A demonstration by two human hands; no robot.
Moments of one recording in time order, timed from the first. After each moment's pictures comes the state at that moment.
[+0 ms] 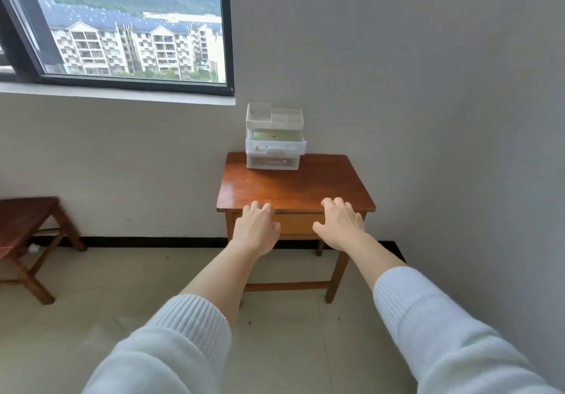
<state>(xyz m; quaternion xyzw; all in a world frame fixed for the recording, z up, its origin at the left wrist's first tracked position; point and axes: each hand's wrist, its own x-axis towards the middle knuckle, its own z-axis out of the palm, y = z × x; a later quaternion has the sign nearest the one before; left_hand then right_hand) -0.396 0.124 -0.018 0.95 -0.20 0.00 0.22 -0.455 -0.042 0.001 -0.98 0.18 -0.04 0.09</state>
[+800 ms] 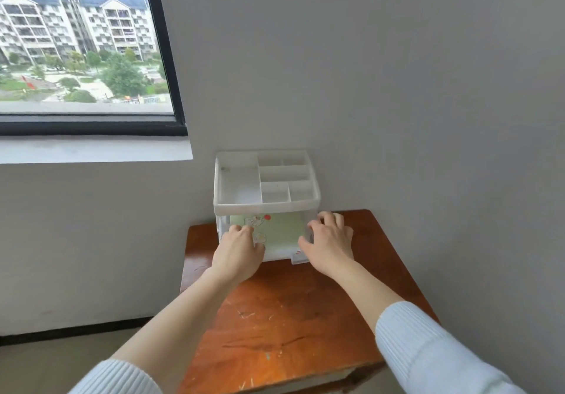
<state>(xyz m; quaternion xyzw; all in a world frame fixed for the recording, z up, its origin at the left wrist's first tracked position) 0.057 -0.012 -0.044 0.95 -0.20 -0.09 0.23 -0.012 -0.183 -0.043 -0.97 0.21 -0.06 0.12</state>
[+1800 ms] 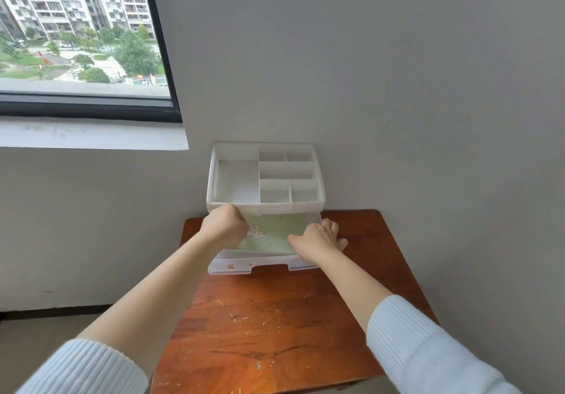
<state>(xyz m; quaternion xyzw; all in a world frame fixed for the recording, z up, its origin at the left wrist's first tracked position) 0.109 -0.028 -0.013 0.94 -0.08 -0.21 0.26 0.035 -0.186 -0.052 -0.92 0.31 0.11 0.20</state>
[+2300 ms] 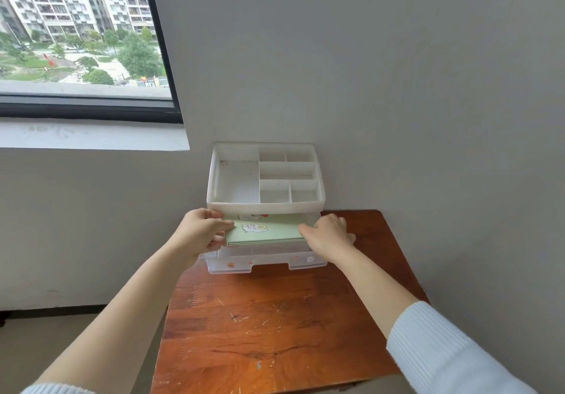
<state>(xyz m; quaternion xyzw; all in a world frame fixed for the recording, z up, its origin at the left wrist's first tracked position) 0.111 0.015 -0.024 0.75 0.05 -0.26 0.60 0.024 -0.202 -0.031 -0.92 0.28 0.07 0.26</state>
